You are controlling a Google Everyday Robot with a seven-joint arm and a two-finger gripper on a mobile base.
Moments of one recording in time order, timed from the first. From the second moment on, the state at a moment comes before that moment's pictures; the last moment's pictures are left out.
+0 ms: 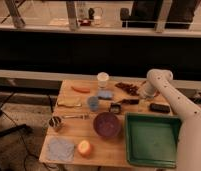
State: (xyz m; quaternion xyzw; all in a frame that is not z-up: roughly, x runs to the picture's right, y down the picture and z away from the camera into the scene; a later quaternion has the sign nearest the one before) arm 0.270 0.077 0.932 -0.29 -0.08 0.07 0.95
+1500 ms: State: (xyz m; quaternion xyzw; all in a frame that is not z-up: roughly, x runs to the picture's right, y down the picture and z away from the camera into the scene) arm 0.278 0.085 0.946 -0.32 -0.07 0.08 0.94
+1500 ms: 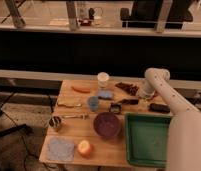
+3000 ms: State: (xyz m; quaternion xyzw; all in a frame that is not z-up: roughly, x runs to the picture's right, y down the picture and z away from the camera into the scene) arm 0.267 0.079 0.955 -0.32 -0.07 0.07 0.94
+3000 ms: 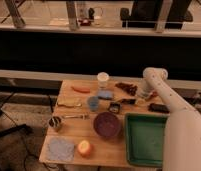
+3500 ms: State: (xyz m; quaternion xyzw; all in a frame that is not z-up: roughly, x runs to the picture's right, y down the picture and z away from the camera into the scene) arm 0.272 0.082 0.948 -0.32 -0.08 0.08 0.94
